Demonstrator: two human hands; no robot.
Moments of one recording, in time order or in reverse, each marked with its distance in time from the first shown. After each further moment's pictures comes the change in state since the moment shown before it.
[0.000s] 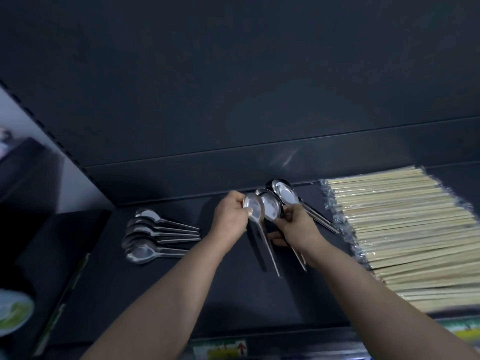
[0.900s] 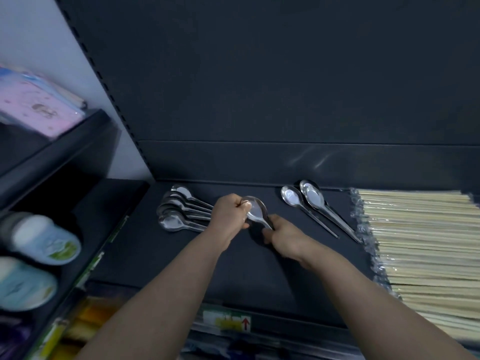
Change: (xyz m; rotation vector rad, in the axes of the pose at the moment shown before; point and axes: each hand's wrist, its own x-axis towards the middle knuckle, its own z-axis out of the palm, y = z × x) left_hand -0.045 -0.010 -0.040 -0.120 0.134 -0.116; right_hand -0.027 -0.010 0.031 -0.605 -0.429 -0.105
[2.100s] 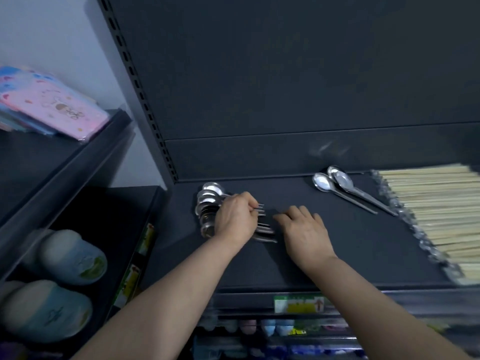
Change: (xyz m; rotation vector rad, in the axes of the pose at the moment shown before) left_hand 0.011 -0.055 -0.098 0.577 0.039 0.403; right_hand -0.006 -0.038 0.109 -1.008 0.584 -0.178
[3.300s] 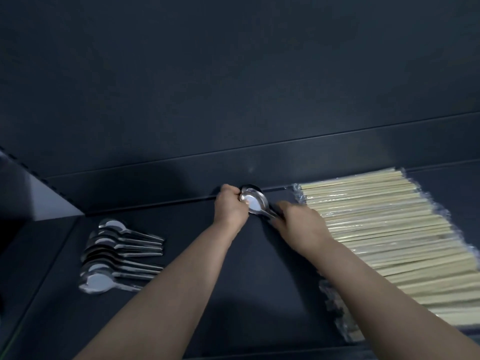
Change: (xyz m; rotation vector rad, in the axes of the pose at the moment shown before) left_hand 0.105 0.174 0.157 -0.420 -0.081 -0.348; right_hand 0.044 0.241 -0.002 0.327 -0.187 0.182
